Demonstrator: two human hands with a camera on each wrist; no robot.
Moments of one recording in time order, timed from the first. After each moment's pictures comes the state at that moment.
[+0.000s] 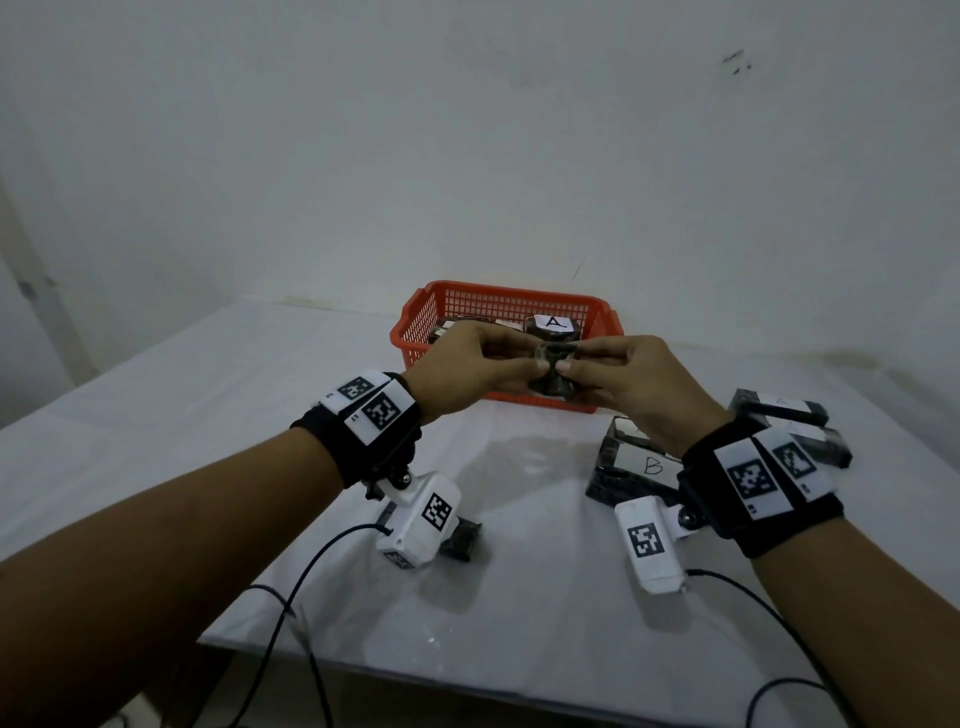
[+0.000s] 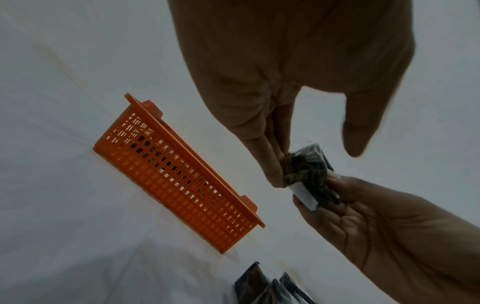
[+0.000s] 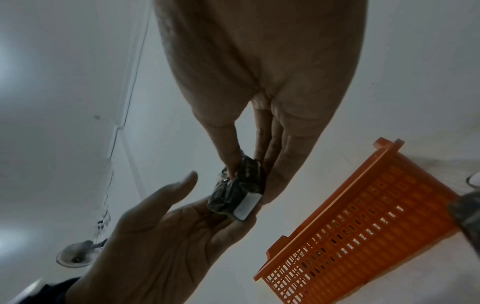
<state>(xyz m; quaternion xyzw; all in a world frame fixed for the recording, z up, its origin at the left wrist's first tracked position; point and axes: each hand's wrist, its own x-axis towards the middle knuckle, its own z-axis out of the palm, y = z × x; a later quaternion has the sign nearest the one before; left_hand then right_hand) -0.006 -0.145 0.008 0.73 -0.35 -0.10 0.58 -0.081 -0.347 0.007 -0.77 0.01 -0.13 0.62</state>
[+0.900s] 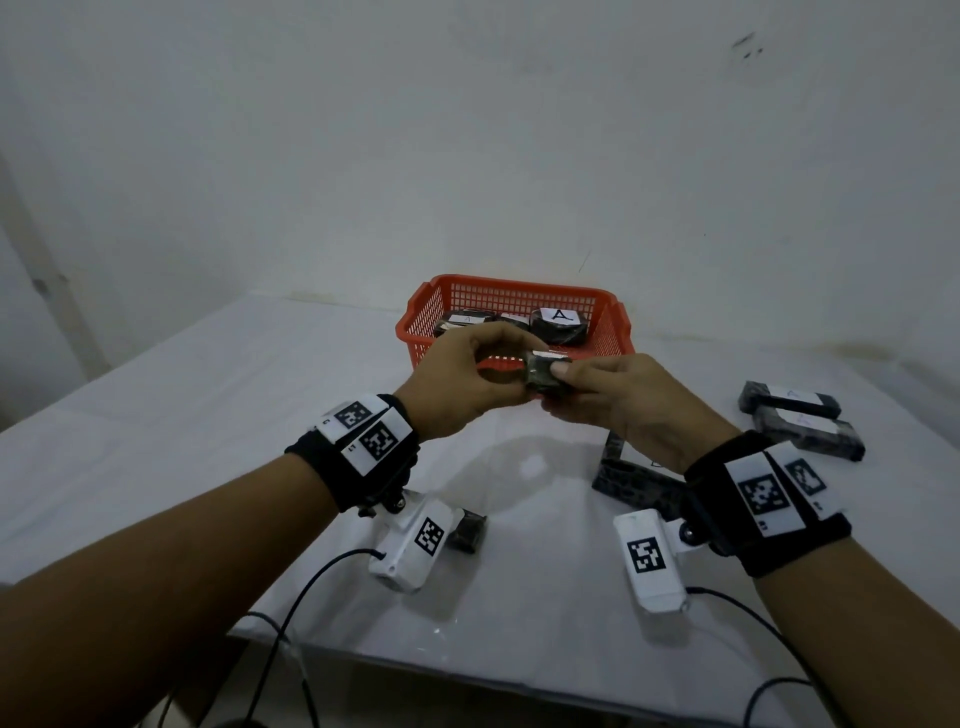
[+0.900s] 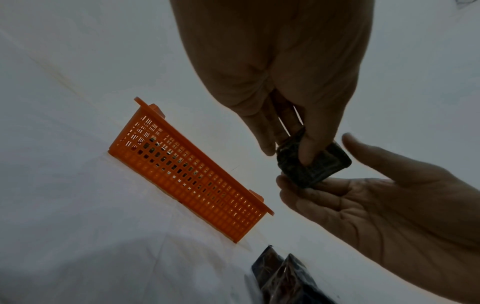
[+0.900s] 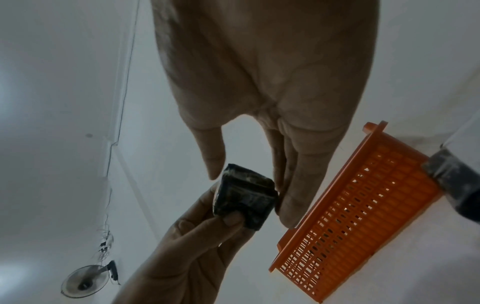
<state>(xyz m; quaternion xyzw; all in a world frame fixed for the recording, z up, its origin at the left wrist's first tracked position) -0.016 -0.135 -0.012 0.73 -0.37 -0.03 0.58 -0.092 -0.336 -0.003 -0.72 0.01 -0.03 0.69</state>
